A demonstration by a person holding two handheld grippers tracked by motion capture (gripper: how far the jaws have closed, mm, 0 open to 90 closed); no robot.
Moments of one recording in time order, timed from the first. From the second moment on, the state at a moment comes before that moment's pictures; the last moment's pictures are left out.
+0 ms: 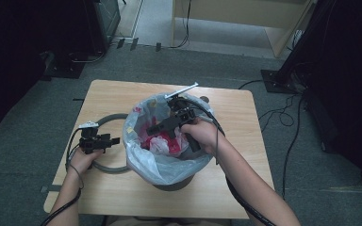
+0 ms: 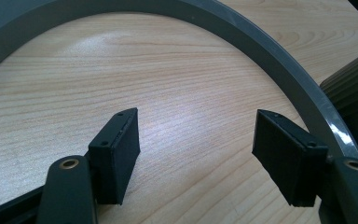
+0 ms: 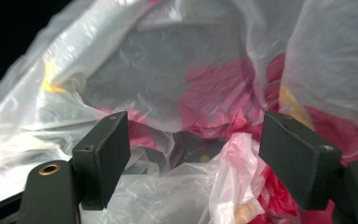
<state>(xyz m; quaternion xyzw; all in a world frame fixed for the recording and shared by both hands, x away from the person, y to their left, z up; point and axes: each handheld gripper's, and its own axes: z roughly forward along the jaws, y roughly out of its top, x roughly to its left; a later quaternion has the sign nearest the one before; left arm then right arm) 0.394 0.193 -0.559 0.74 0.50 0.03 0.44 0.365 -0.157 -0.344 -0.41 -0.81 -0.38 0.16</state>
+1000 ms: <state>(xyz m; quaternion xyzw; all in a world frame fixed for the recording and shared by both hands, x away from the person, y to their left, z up) 0.394 0.194 -0.560 0.74 0.50 0.03 0.44 0.365 -0.224 -0.298 -0.45 -0.80 -0.39 0.11</state>
